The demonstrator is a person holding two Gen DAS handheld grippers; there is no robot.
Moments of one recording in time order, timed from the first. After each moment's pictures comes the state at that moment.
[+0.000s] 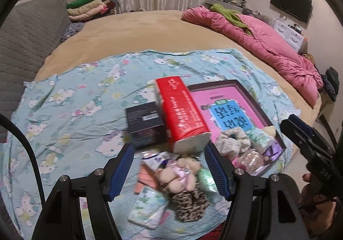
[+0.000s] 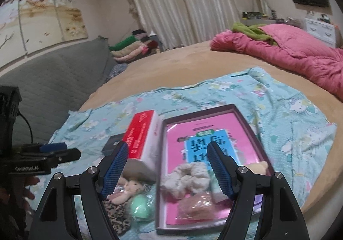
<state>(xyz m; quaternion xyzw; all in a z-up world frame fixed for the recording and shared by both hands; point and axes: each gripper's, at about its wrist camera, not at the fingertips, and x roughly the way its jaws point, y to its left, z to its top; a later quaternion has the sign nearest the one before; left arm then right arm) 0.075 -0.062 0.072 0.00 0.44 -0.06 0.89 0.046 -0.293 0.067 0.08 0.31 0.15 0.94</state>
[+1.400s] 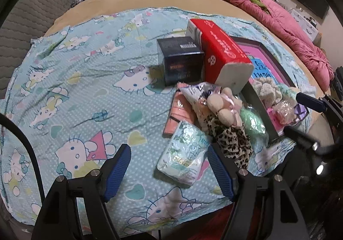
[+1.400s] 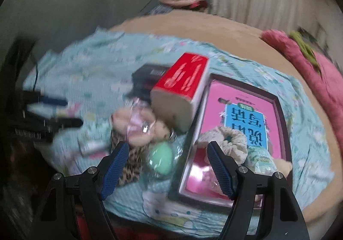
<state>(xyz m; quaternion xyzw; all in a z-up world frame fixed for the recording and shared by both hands) 0.028 -0.006 -0.019 -0.03 0.53 -0.03 0.85 0.023 -0.188 0.006 -0.19 0.41 0.25 0.86</state>
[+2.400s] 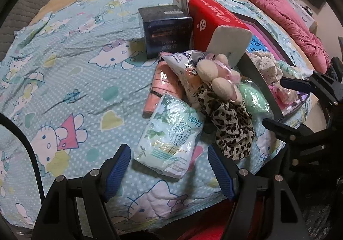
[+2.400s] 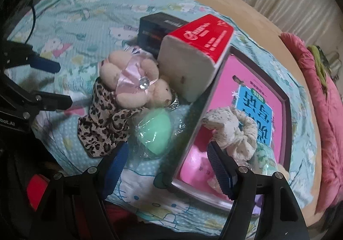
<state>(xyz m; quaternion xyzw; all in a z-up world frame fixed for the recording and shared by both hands) 0.032 -0.021 -0.062 -0.03 0.57 -0.07 0.82 0.044 -0.167 -0.047 -0.31 0.47 0.24 0.79</state>
